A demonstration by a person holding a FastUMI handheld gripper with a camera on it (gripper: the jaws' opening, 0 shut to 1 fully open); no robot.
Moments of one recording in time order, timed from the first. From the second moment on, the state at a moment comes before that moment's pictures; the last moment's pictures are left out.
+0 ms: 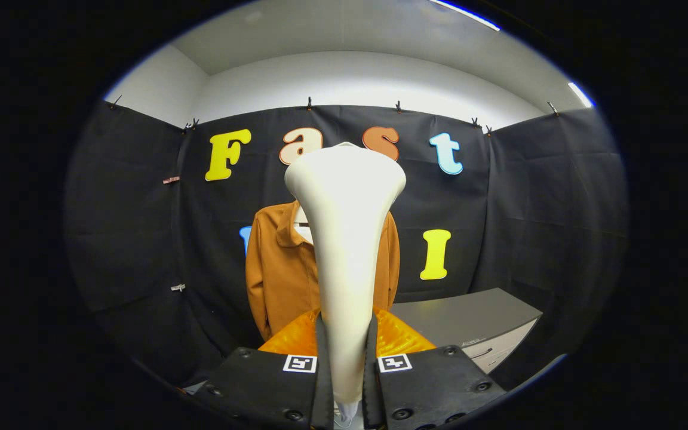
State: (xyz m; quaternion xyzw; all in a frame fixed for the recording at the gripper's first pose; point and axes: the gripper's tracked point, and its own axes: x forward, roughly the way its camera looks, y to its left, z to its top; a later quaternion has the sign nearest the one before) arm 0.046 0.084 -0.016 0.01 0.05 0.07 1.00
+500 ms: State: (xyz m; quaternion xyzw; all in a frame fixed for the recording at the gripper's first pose) arm 0.042 0.084 -0.015 0.01 0.05 0.06 1.00
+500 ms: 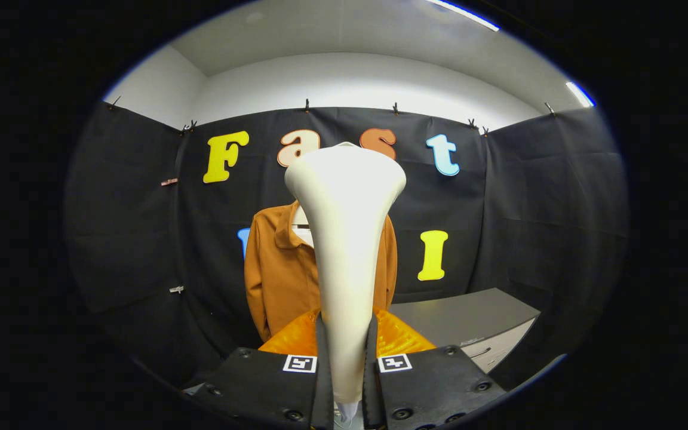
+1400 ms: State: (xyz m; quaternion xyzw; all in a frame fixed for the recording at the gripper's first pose) arm 0.041 0.086 -0.018 0.01 0.05 0.06 1.00
